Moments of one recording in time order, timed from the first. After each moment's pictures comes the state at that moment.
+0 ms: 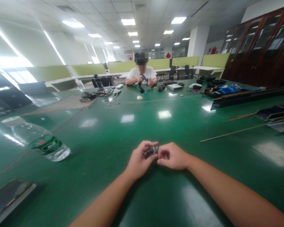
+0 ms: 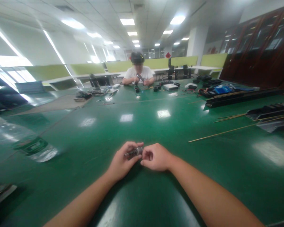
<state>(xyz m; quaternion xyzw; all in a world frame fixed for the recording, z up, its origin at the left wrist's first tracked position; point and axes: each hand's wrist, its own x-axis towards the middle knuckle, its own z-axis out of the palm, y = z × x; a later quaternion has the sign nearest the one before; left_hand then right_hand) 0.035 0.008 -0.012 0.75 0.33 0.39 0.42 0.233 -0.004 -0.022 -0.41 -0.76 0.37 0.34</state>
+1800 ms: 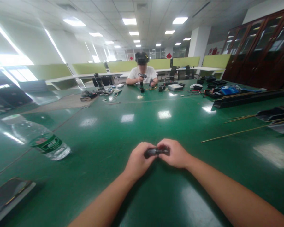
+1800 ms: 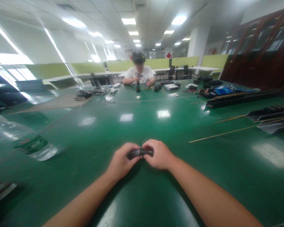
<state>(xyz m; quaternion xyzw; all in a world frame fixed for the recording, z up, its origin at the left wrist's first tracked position) 0.031 0.011 -0.013 0.83 0.37 0.37 0.20 0.236 0.000 -0.024 -0.42 -0.78 0.22 0.40</state>
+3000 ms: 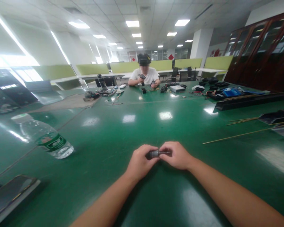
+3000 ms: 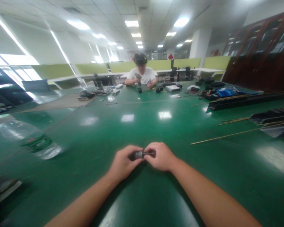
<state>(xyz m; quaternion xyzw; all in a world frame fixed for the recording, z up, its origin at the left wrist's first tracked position) 0.029 0.009 -0.013 0.82 0.38 0.36 0.21 0.236 -0.001 -0.023 -0.43 -0.79 0.22 0.38</state>
